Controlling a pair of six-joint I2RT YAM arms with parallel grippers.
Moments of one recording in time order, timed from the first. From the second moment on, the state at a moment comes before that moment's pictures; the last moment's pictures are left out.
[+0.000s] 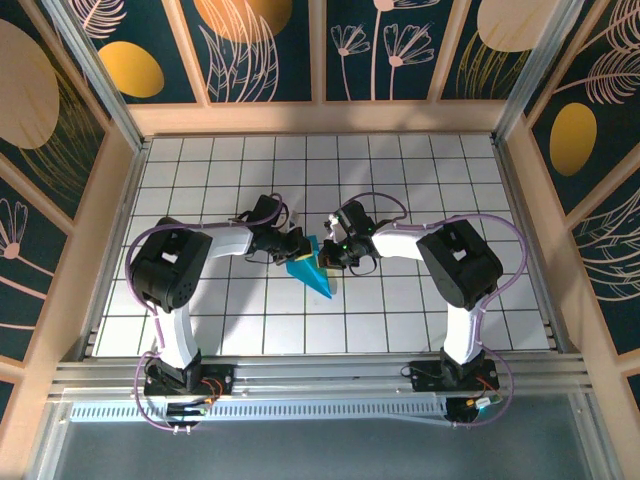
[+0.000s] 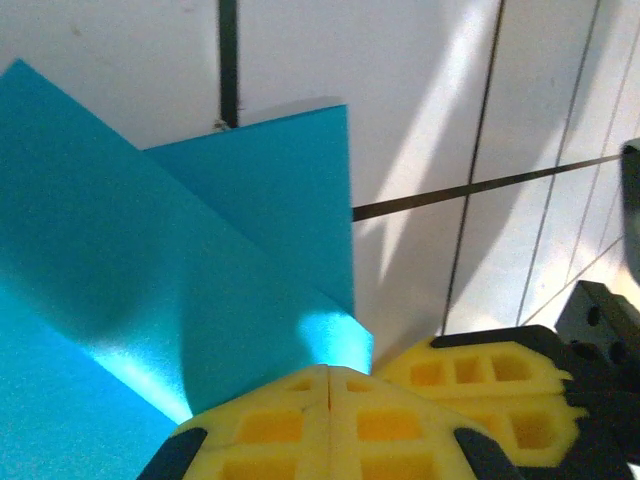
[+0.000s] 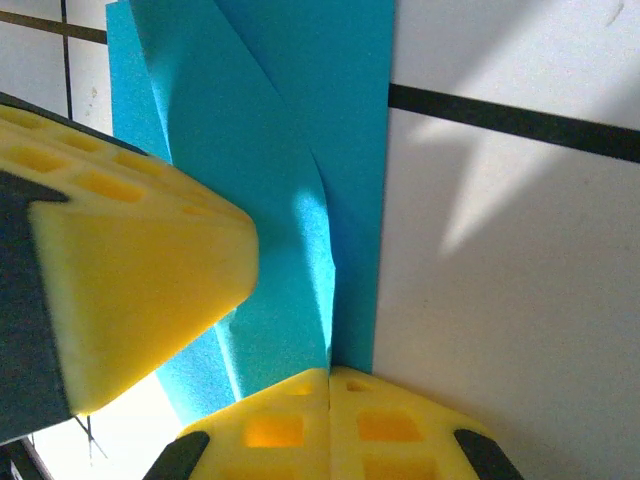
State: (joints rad) left arm -0.48 1.90 0.99 -0.10 0.60 -0.79; right arm 0.66 1.90 1.03 -0.19 -0.48 0.54
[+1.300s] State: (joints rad) left arm -0.49 1.90 0.93 -0.03 0.56 -0.77; right arm 0.62 1.79 0.99 -0.20 -0.48 0.59
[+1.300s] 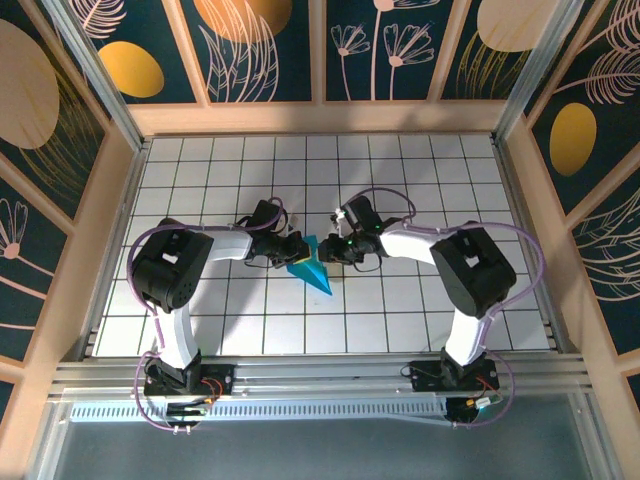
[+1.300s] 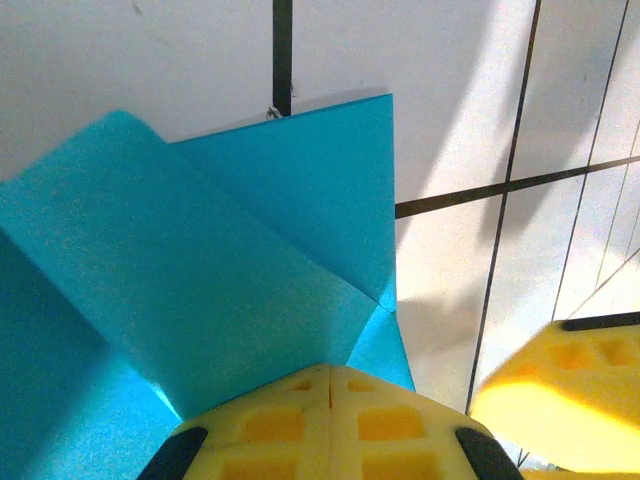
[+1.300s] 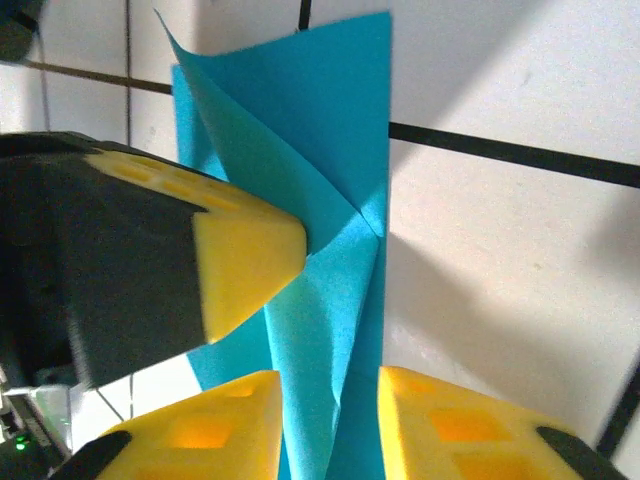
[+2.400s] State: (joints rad) left arm -0.49 1.90 0.93 -0.03 0.56 -0.77; right arm 0.69 1.74 0.82 -0.09 -0.73 0.68
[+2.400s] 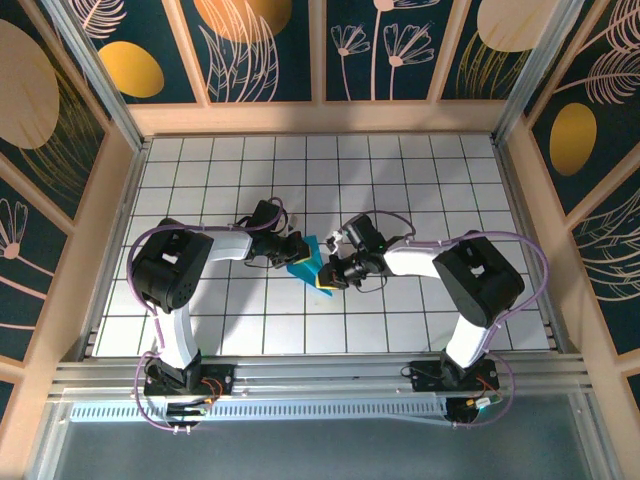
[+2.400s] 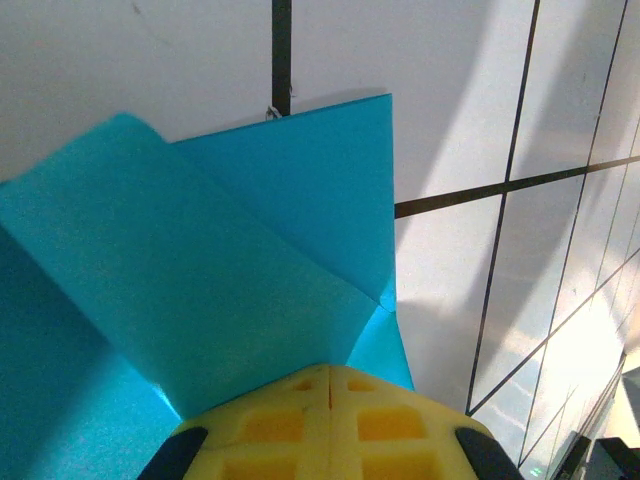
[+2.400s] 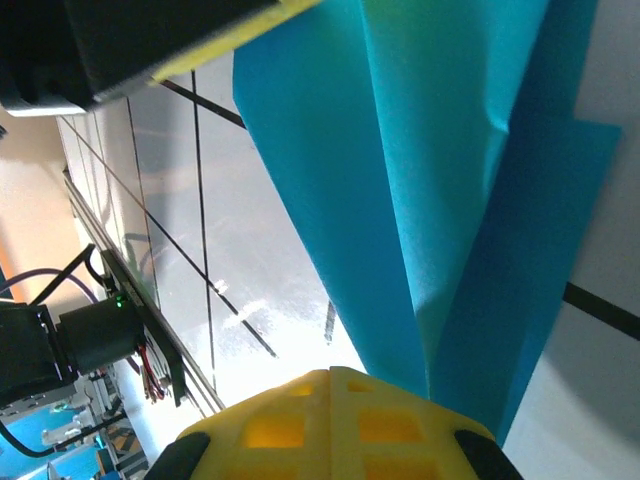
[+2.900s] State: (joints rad) left arm -0.49 1.90 0.93 -0.03 0.56 -0.77; right arm 0.70 1.75 0.79 -0.09 -0.71 0.68
